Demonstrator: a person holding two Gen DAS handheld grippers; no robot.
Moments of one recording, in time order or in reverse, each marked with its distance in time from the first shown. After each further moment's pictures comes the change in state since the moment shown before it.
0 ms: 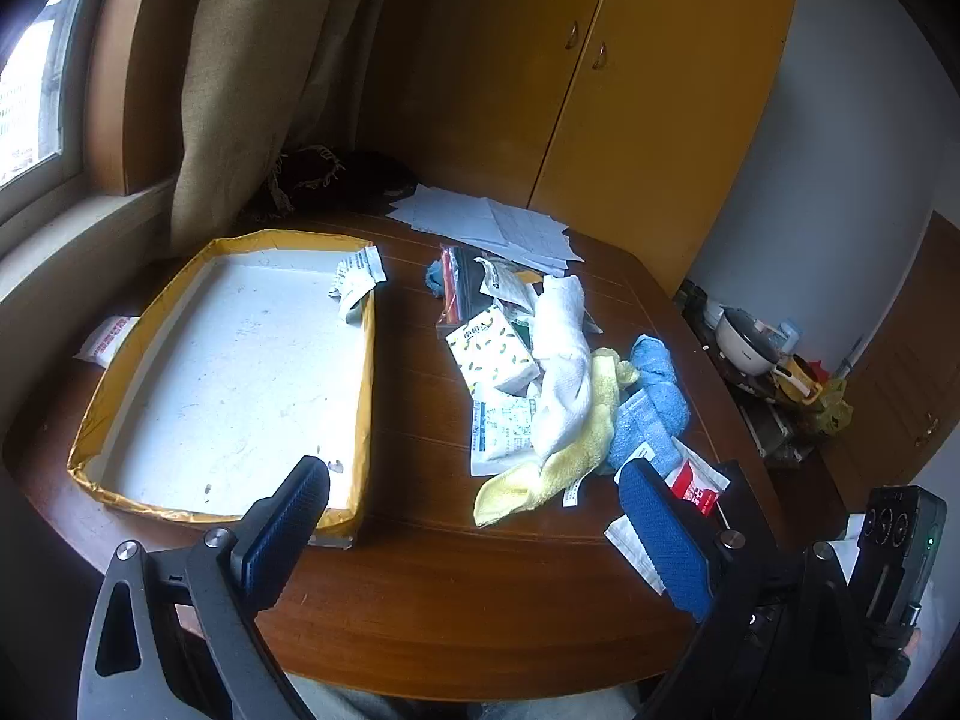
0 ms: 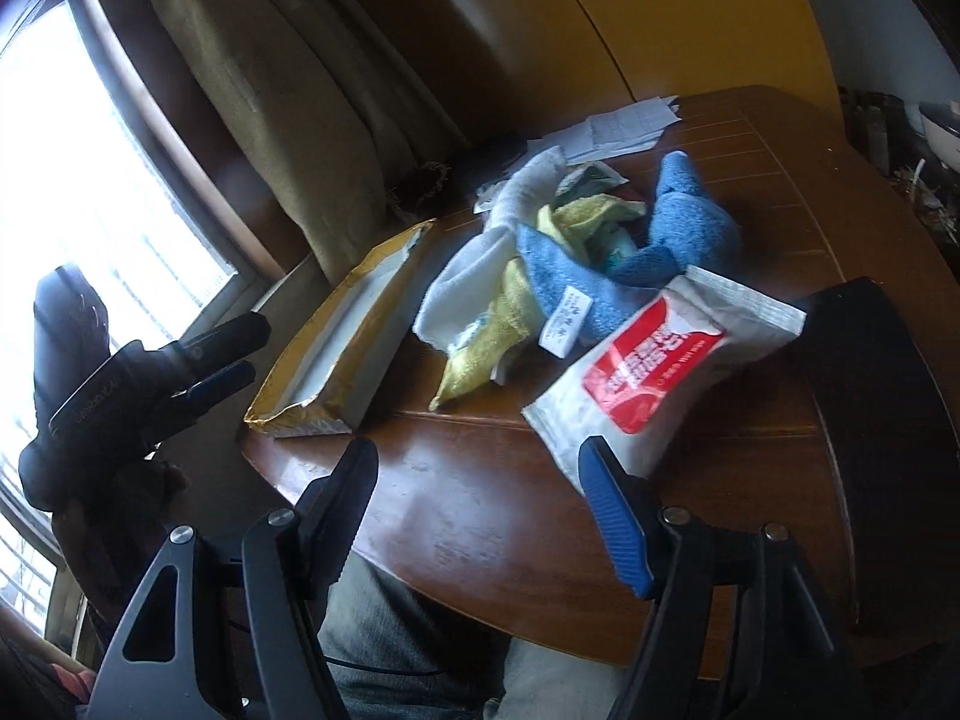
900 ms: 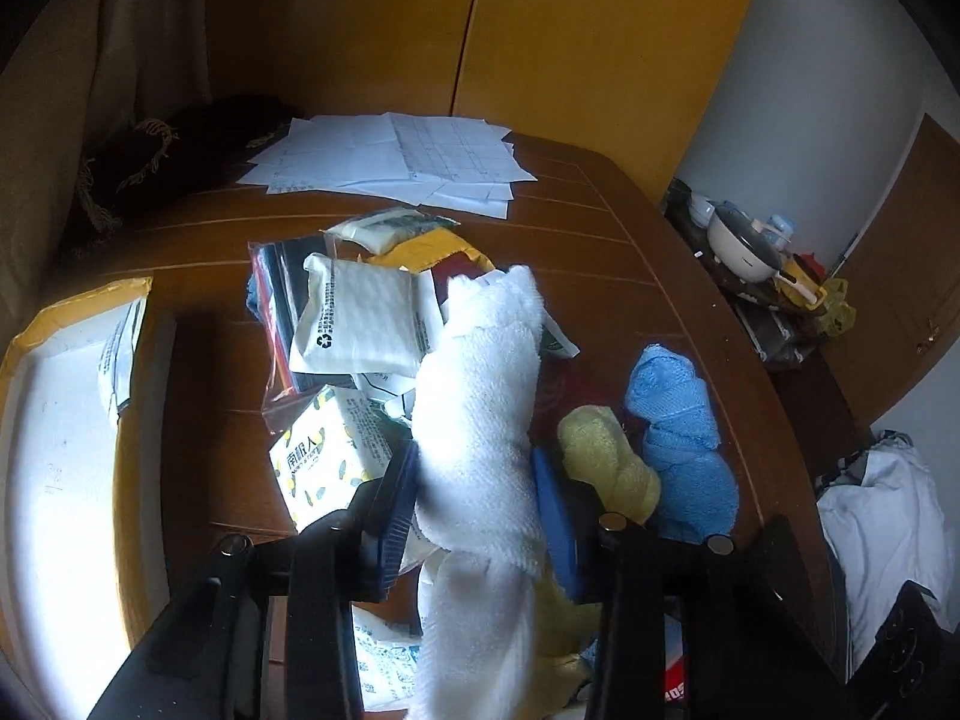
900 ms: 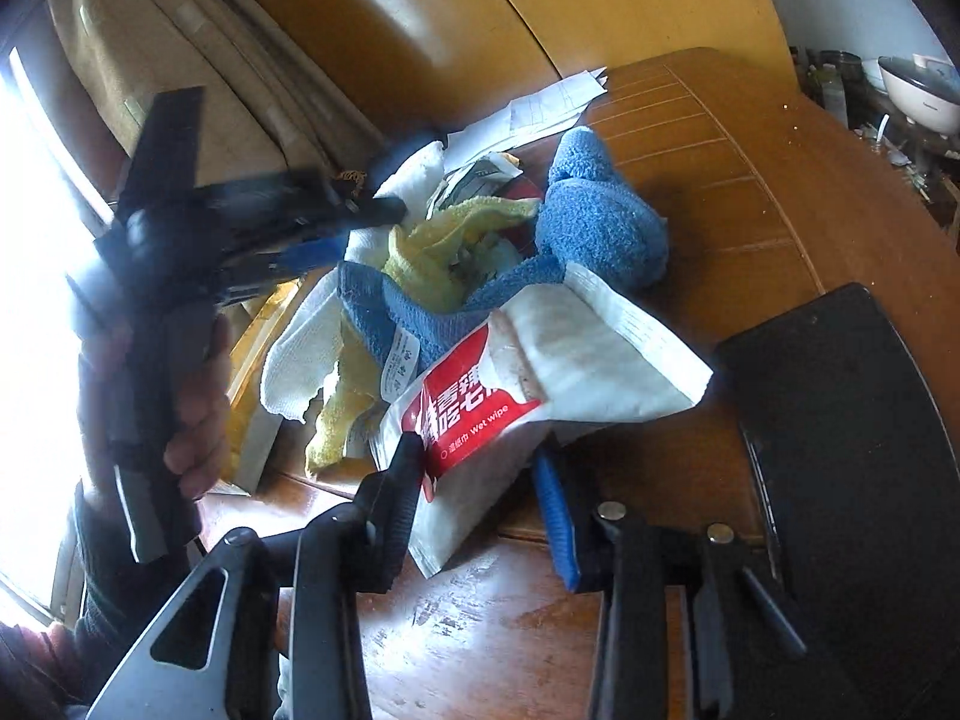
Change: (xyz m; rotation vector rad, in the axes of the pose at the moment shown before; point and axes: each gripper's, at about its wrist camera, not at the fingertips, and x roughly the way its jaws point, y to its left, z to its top) left arm 0.178 -0.071 0.078 0.156 0.238 -0.037; right arm 0.040 -0.041 0.029 0.087 0.008 -0.078
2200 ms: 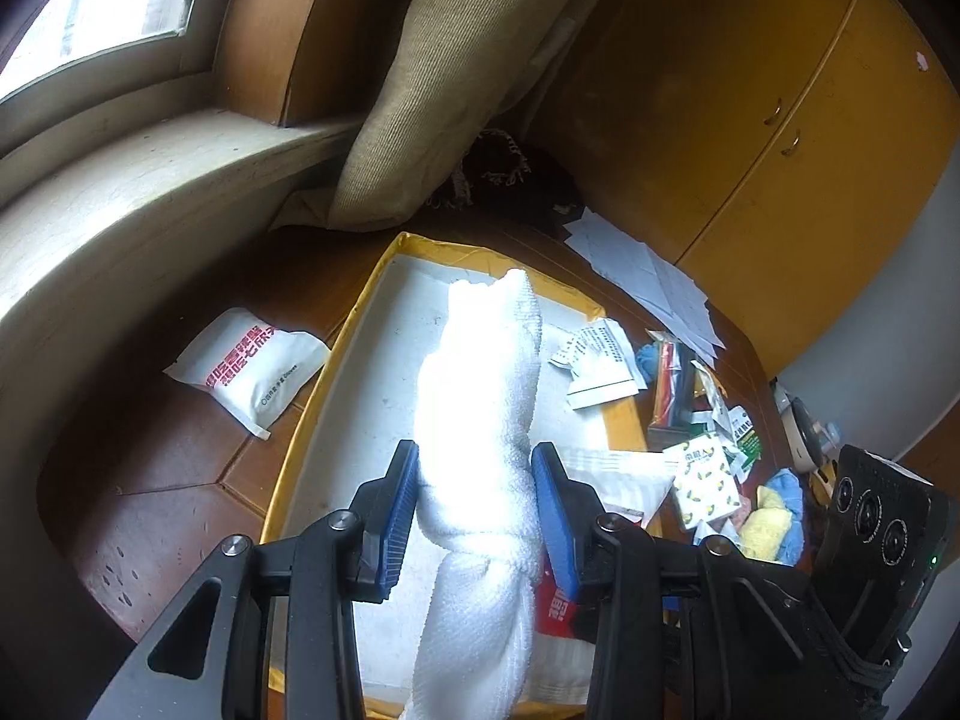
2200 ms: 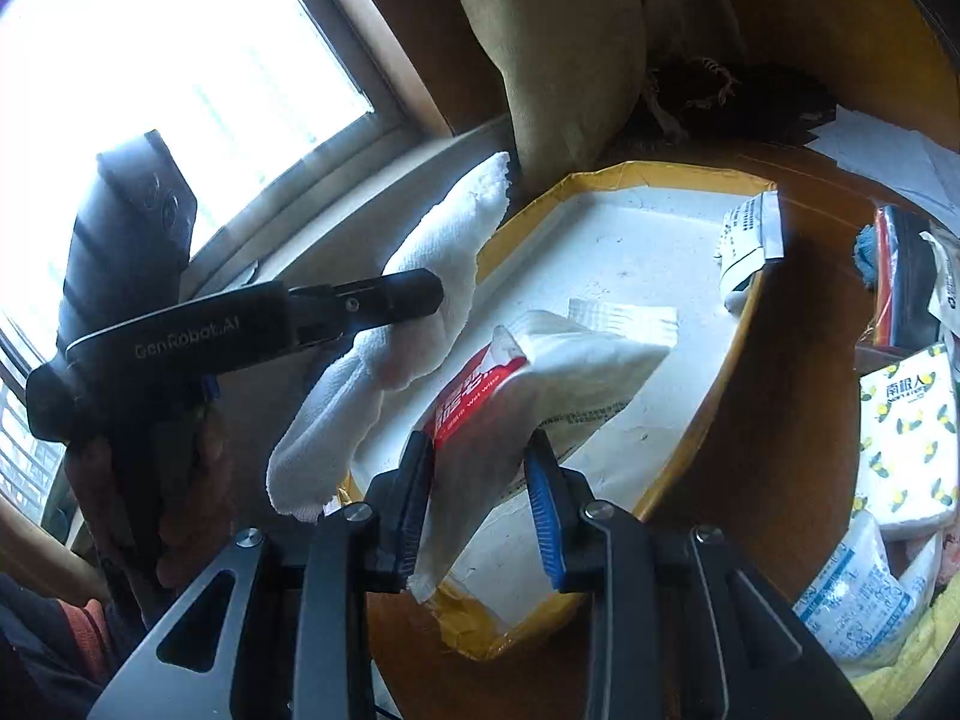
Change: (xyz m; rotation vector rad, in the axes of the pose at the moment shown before) left arm -0.145 0.233 -0.091 -0.450 -0.202 0.109; right arm 0.182 0.223 0.037 -0.527 0.353 0.356
